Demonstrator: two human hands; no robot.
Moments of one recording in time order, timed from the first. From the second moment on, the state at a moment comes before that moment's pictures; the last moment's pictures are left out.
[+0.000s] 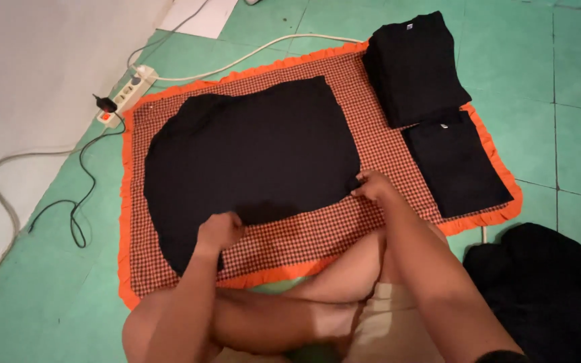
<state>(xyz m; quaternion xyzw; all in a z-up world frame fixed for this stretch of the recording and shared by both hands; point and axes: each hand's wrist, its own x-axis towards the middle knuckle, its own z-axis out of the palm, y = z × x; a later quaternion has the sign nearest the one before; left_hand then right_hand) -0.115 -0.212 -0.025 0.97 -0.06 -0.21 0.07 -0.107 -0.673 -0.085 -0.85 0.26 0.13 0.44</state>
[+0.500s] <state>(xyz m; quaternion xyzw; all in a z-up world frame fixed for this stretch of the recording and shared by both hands) -0.105 -0.193 -0.078 0.98 0.00 -0.17 -0.04 -0.119 -0.658 -0.067 -0.77 0.22 0.18 0.57</state>
